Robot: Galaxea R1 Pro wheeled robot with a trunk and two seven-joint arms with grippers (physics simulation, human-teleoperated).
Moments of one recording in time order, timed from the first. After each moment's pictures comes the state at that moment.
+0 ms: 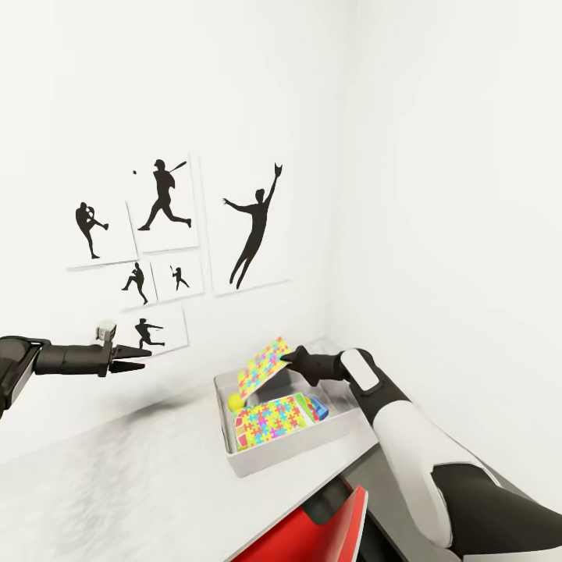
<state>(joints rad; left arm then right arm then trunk) -0.97 0.54 0.00 -0.62 -0.06 0.96 -1.56 -0.97 0.15 0.00 -0.50 -0.92 0.77 -0.02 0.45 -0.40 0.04</state>
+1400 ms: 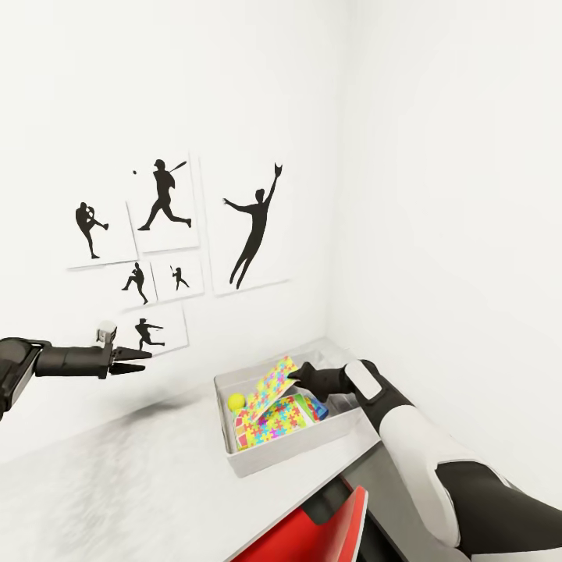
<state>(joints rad) -0.97 0.54 0.00 -0.62 -0.06 0.96 -1.56 -0.97 0.12 0.03 -0.40 -0.87 0.77 0.00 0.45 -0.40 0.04</state>
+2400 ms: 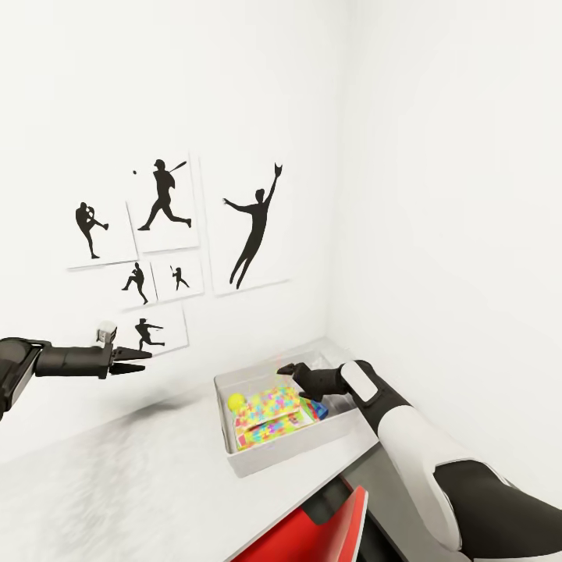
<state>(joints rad) -0.97 0.54 0.00 -0.62 -0.06 0.96 -1.56 -0.97 0.12 0.11 -0.40 -0.88 0.77 0.07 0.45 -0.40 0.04</state>
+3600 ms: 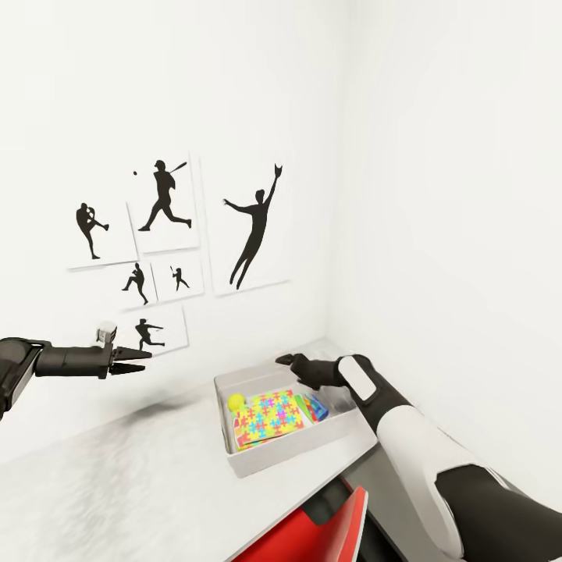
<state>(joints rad) -0.97 0.54 0.00 -0.62 -0.06 0.96 -1.56 -0.96 0.12 0.16 -0.49 -0.88 0.70 0.08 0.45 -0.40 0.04</state>
